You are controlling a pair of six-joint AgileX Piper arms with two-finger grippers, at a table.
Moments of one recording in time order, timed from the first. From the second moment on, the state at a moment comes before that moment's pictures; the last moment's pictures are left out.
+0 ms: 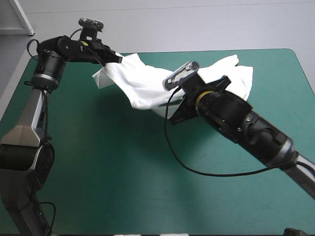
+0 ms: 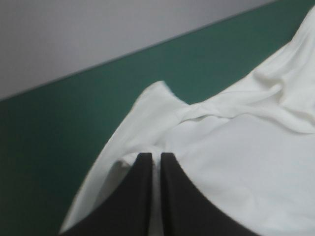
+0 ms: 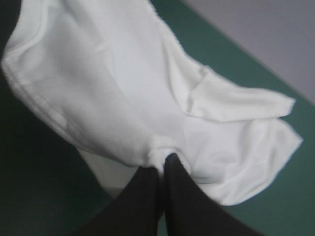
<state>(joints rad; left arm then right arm) -0.13 1.93 -2.09 -0.39 0.92 0.43 0.89 1.41 -1.64 -0.54 1.07 0.26</state>
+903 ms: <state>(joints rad) -0.13 1.56 -2.77 -0.18 0.97 0.30 0.89 1.39 -2.44 -0.58 0.79 -0.12</state>
